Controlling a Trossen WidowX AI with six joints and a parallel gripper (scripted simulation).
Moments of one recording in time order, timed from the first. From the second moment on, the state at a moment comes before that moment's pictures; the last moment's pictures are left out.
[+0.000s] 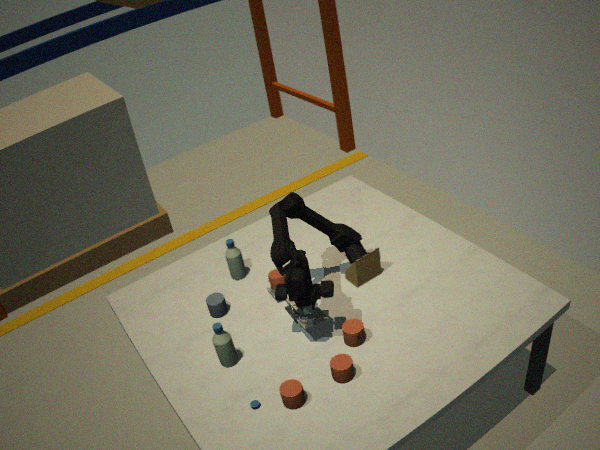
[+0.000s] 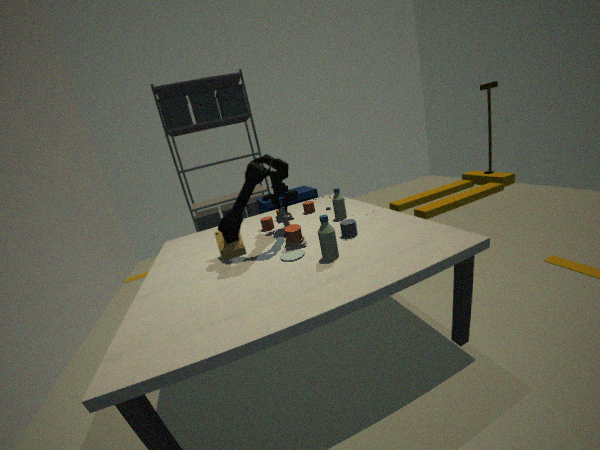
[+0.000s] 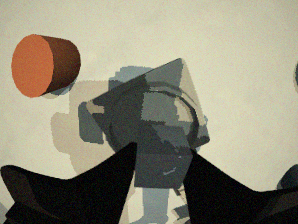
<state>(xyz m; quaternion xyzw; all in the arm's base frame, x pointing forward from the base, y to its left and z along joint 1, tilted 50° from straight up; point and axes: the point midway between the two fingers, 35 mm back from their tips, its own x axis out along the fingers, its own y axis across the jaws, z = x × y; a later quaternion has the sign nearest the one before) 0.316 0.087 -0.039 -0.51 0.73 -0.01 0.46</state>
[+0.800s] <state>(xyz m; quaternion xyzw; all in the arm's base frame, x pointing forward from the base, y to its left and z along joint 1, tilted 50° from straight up) 0.331 0.099 0.035 -0.50 0.72 0.02 0.47</state>
